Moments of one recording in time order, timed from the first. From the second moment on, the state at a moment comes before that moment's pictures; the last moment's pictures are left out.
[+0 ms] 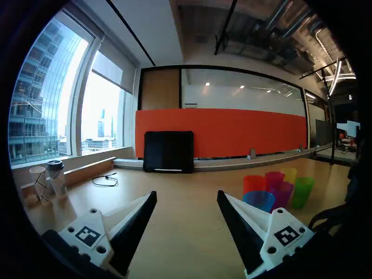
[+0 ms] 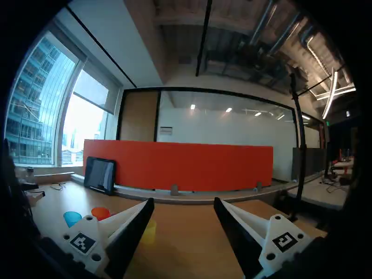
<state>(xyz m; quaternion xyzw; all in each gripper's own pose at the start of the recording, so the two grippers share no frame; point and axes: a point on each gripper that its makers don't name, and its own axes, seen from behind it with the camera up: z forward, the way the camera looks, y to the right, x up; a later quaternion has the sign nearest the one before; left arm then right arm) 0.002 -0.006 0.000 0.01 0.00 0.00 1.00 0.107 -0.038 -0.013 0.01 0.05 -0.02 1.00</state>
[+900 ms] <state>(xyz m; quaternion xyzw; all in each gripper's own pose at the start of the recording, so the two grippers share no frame) 0.002 -0.006 0.000 0.01 0.00 0.00 1.00 0.057 -0.023 0.012 0.01 0.04 0.00 1.00</state>
